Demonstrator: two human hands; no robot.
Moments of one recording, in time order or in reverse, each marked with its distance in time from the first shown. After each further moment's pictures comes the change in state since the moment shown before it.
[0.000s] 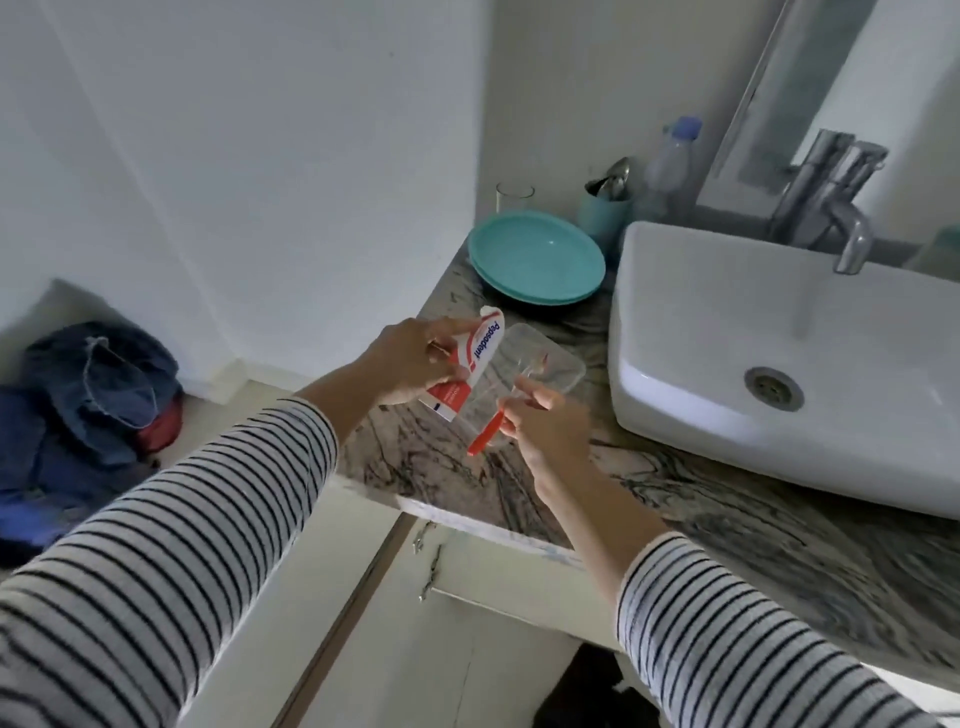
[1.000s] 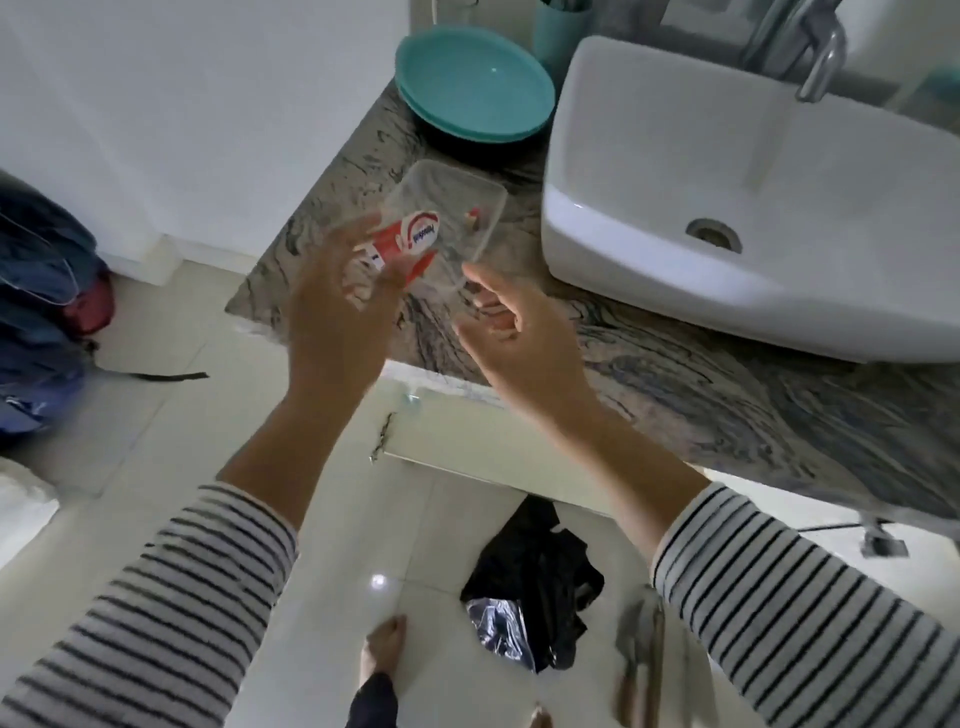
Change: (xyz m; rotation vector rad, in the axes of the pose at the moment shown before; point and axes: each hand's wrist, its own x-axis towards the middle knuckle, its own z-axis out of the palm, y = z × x) left_hand -0.102 0.031 0.114 -0.281 0.685 0.023; right_hand -0.067 0.029 -0.091 -0.432 -0.190 -0.541
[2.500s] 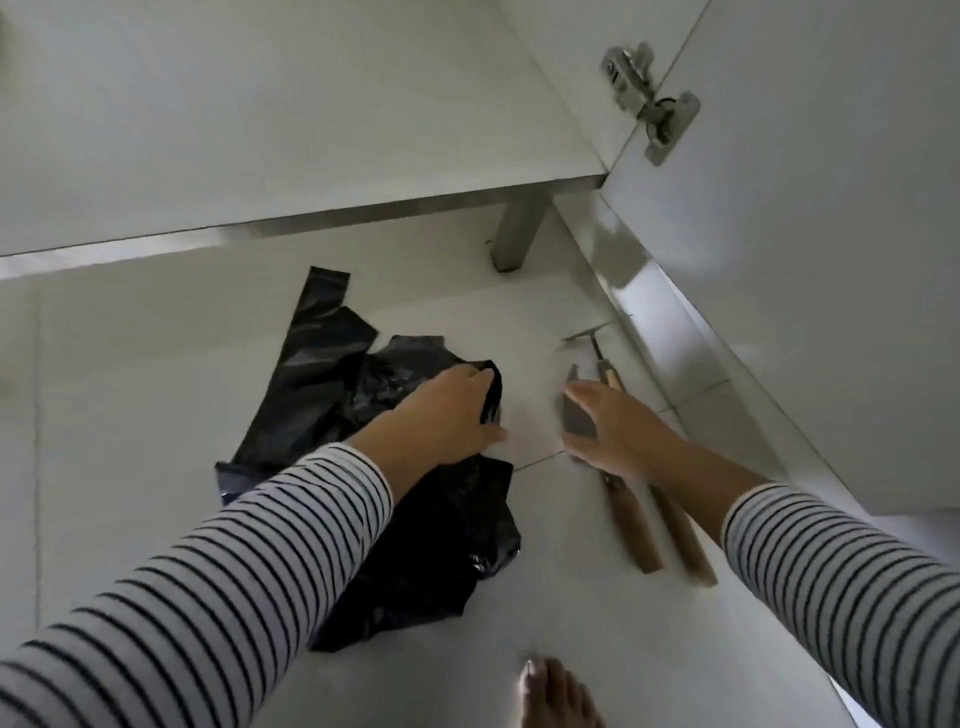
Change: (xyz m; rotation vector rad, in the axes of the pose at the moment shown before) left_hand -0.471 -0.409 0.522 0.577 -1.548 0.480; right_hand -0.420 0.756 0.051 -0.654 -0.264 0.760
